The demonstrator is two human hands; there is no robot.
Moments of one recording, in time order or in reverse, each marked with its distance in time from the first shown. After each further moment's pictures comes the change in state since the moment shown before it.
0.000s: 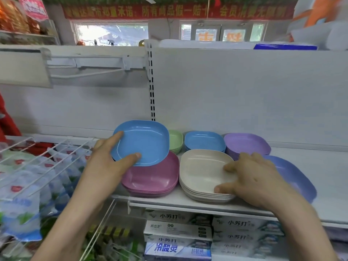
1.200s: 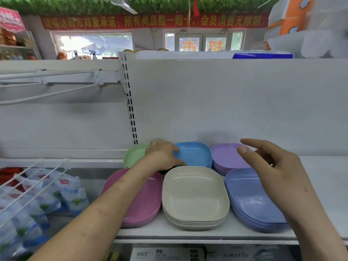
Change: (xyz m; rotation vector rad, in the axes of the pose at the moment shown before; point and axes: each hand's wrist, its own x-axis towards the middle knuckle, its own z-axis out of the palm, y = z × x) left_hand 0.123 0.043 0.176 0.660 -0.643 0.099; right_hand -0.003 0.045 -0.019 1.094 0.608 0.031
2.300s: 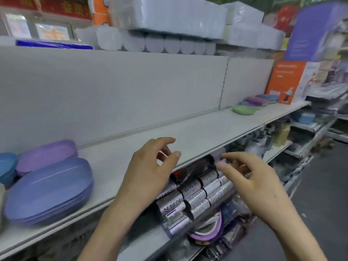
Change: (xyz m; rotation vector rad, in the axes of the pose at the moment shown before) left_hand -0.187 0.358 0.140 -0.762 0.082 0.794; right_hand -0.156 0.092 -0.338 -0.480 0.391 0.190
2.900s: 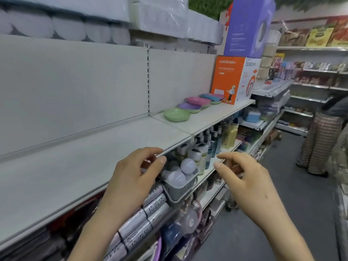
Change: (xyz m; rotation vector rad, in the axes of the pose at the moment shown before) left_hand 0.163 0.053 0.309 -0.074 -0.128 0.037; right_hand 0.160 0.239 -0.187 -0.112 0.121 0.095
